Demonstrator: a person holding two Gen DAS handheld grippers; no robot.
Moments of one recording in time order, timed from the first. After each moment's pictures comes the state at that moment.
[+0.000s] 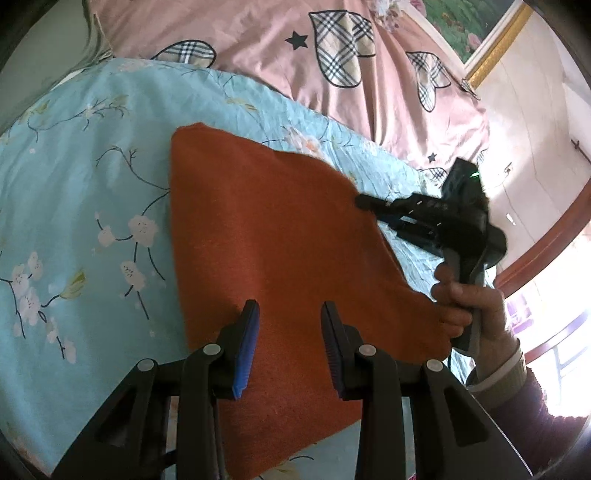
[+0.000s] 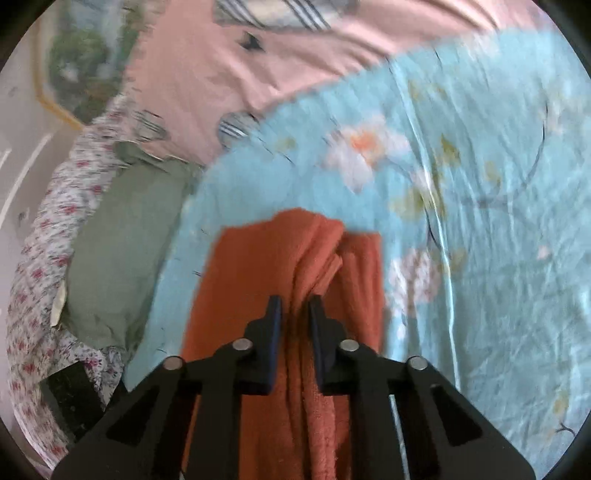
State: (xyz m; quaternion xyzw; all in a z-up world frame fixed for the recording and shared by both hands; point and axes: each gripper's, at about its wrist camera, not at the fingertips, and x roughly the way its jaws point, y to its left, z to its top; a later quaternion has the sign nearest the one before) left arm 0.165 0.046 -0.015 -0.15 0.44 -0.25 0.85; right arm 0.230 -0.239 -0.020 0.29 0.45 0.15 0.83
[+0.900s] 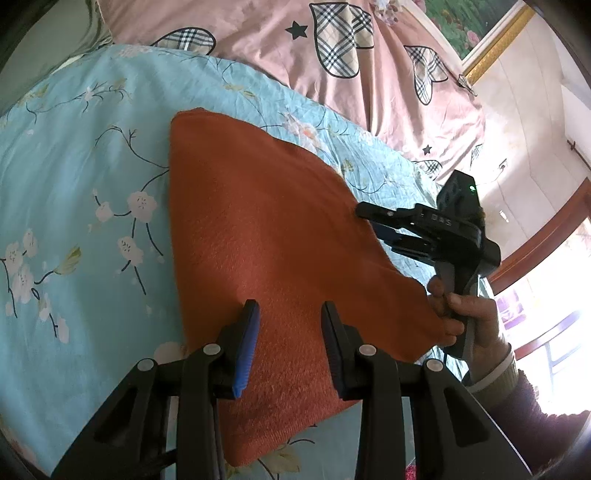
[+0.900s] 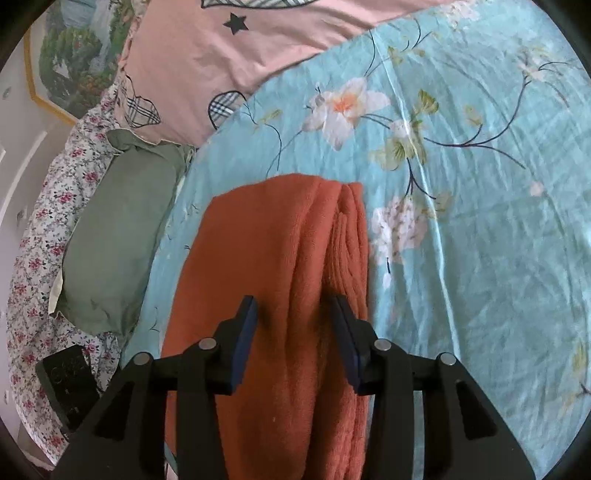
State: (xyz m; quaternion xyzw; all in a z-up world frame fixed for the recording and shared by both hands) left arm 0.161 0.052 -0.029 -0.16 0.45 -0.26 0.84; right arm 0.219 -0.244 -0.057 0.30 0.50 0.15 0.80
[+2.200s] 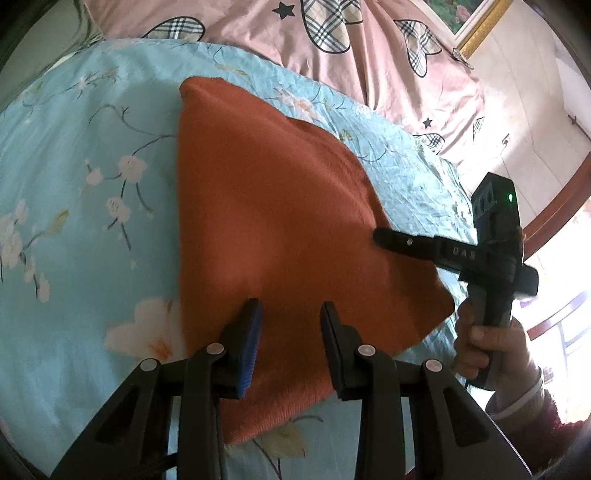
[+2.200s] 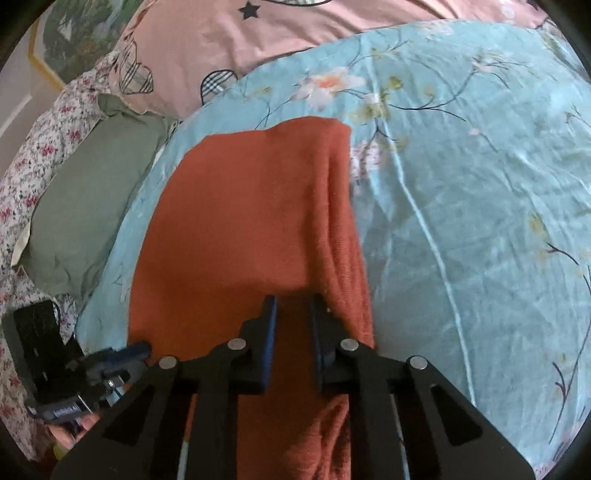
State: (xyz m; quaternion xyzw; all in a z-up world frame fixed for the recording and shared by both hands) left arm 0.134 0.040 -0.052 -0.12 0.46 -0.26 0.84; right arm 0.136 -0.218 -0.049 0.22 0.51 0.09 0.83
